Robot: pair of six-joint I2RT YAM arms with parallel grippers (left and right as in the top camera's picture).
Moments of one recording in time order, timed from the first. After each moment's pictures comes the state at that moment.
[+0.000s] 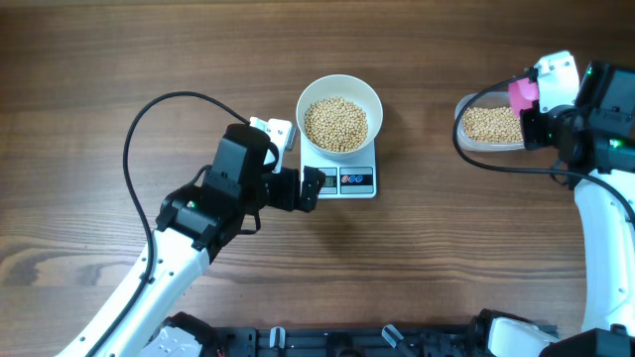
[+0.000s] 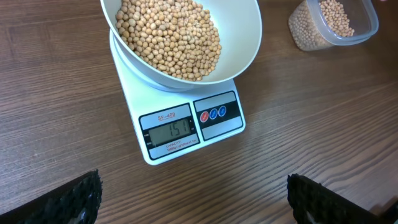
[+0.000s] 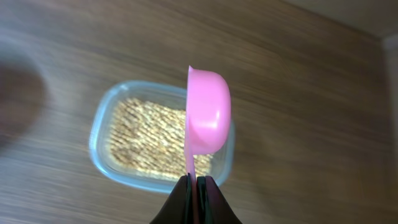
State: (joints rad) left arm -0.48 1.18 0.90 -0.56 0.21 -0.30; right arm -0.24 1.36 1.17 -0.63 -0.07 -0.47
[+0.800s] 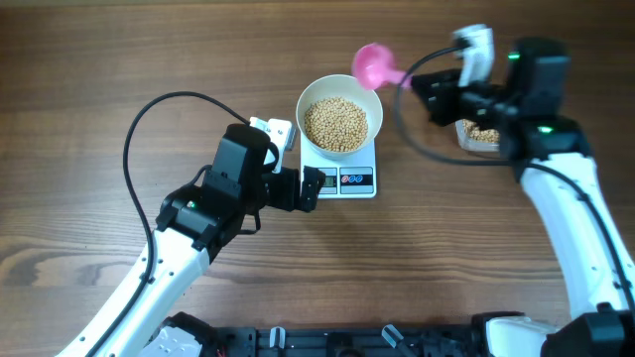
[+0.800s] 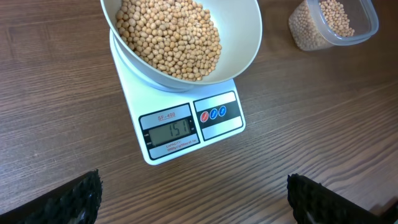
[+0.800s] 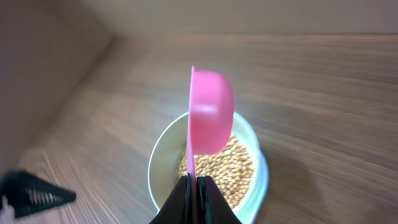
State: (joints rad) left arm -0.48 1.18 0.90 -0.56 0.21 -0.30; right arm 0.10 1.45 1.17 -0.36 -0.64 0.06
